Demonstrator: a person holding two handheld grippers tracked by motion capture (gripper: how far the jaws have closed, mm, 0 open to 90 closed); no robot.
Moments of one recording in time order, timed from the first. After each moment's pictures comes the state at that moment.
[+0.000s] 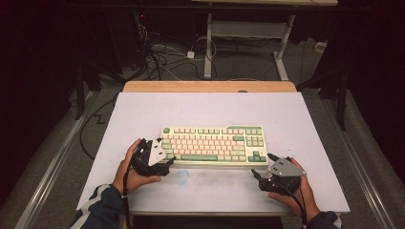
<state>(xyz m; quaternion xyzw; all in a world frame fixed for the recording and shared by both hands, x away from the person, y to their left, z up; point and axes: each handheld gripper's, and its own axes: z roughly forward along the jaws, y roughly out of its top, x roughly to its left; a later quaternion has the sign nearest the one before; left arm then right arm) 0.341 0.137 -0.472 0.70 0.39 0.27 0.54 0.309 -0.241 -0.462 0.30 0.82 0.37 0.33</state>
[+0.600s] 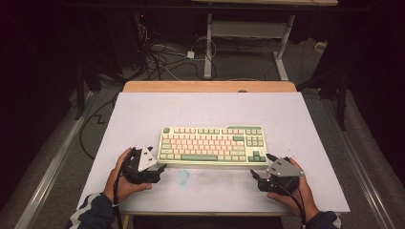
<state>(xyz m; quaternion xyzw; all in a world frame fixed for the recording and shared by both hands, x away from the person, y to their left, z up) 0.327 0.161 -0.485 0.69 0.42 0.25 0.52 0.309 -0.238 -0.463 0.30 0.82 0.36 0.32</state>
